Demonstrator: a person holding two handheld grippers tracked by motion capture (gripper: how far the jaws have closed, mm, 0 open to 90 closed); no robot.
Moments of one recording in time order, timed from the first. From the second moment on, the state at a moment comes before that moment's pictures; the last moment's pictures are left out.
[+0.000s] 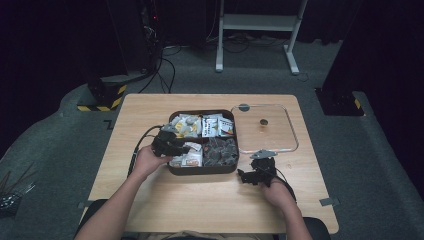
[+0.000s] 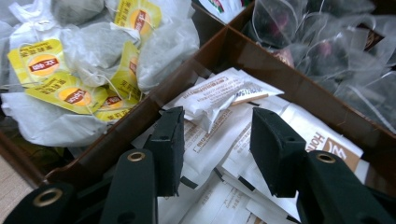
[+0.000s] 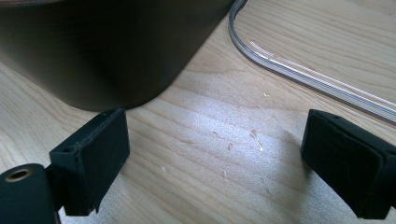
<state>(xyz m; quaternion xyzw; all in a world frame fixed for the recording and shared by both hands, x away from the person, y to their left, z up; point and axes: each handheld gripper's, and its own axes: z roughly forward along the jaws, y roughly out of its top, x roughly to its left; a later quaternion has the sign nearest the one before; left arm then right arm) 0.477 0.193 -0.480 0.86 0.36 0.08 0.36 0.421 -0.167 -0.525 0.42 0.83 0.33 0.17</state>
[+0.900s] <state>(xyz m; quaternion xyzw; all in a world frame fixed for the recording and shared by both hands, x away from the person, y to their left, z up) 0.487 0.192 -0.477 0.86 0.38 0.10 0.34 0.422 -0.166 -0.525 0.42 0.83 0.33 0.17</state>
